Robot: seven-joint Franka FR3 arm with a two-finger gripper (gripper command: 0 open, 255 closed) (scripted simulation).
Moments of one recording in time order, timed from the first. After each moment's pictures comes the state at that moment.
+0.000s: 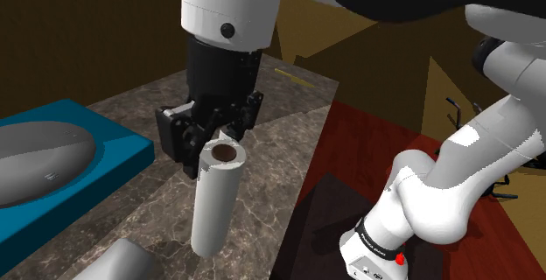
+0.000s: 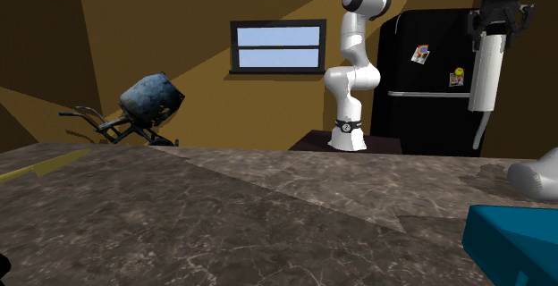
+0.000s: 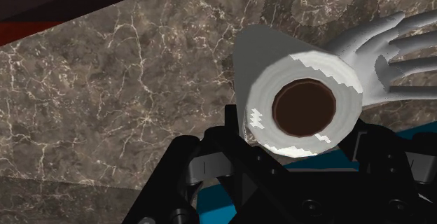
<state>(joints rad) 0.41 -0.18 0.43 -1.82 0.14 1.67 0.80</state>
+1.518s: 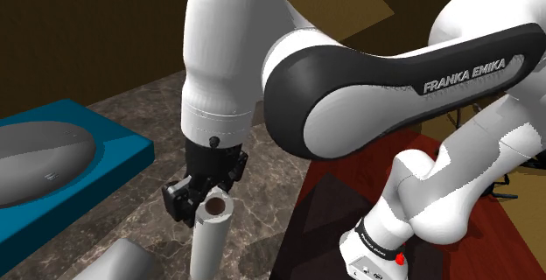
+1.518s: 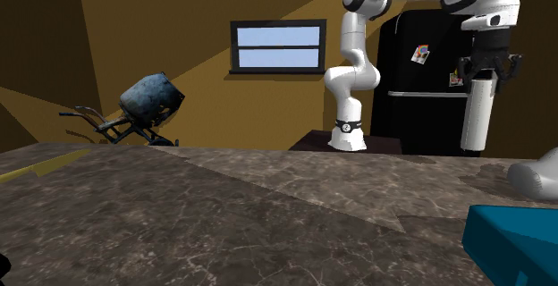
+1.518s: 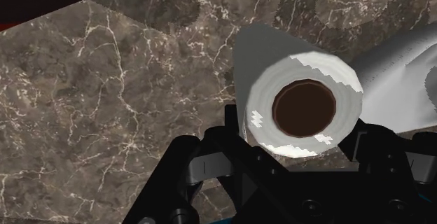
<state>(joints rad) 0.41 -0.17 0.45 -2.12 0.15 1.98 0.79</state>
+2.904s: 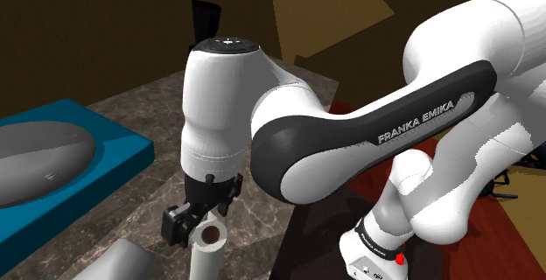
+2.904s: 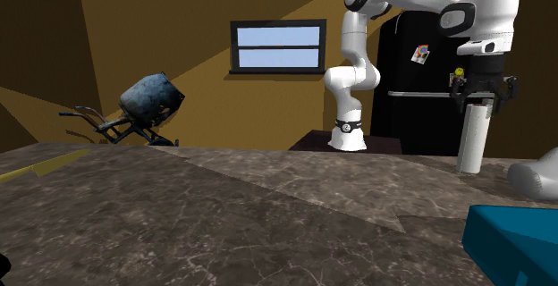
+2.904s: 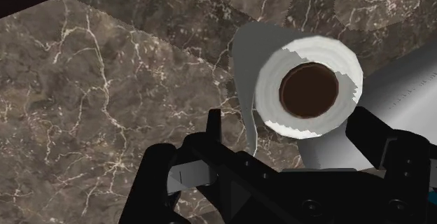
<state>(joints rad) 0.42 -0.11 0.46 -2.23 0.14 2.14 0.79</state>
